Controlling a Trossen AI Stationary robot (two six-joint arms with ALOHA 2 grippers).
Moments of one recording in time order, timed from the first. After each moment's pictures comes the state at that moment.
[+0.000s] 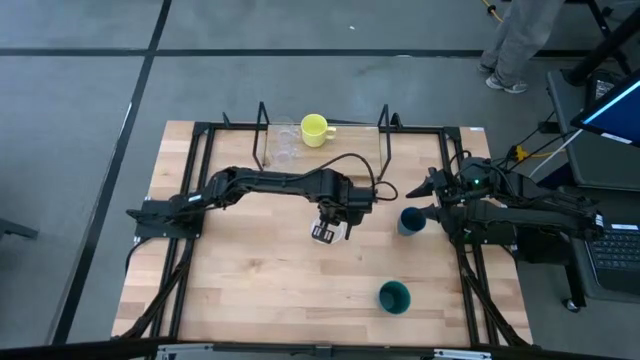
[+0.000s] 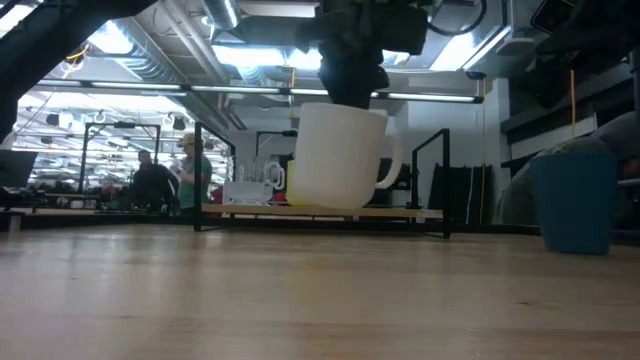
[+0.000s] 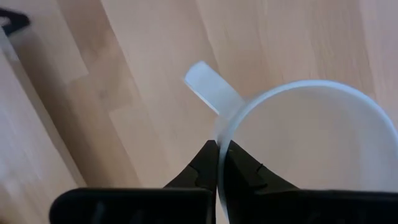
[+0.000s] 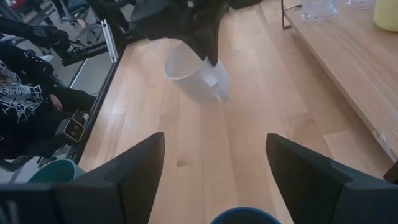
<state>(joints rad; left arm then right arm) -0.04 2.32 2.33 -1.41 -0.08 0.32 -0.24 0.41 0.51 -0.55 -0.35 0.20</state>
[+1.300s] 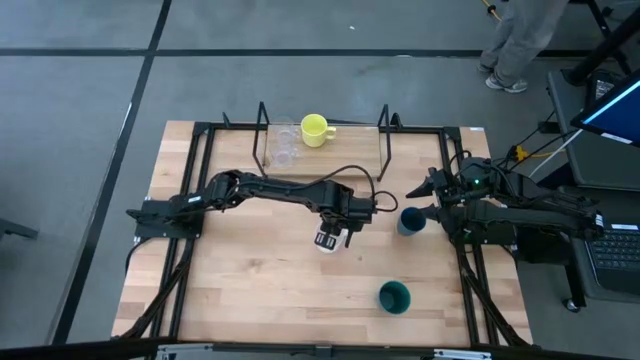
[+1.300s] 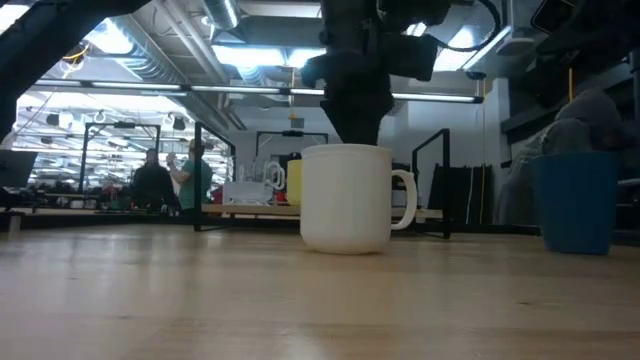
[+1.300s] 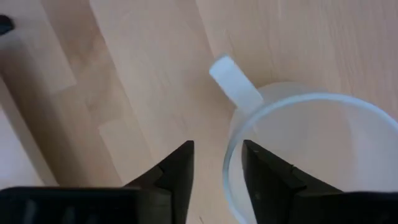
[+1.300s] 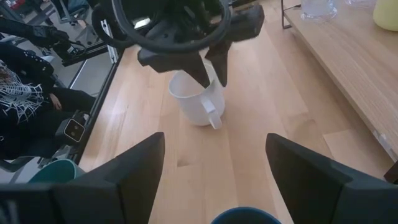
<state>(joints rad) -0.06 2.31 2.18 -1.25 -0.14 0.27 -0.24 0.41 0.51 -0.55 -0.35 0.20</state>
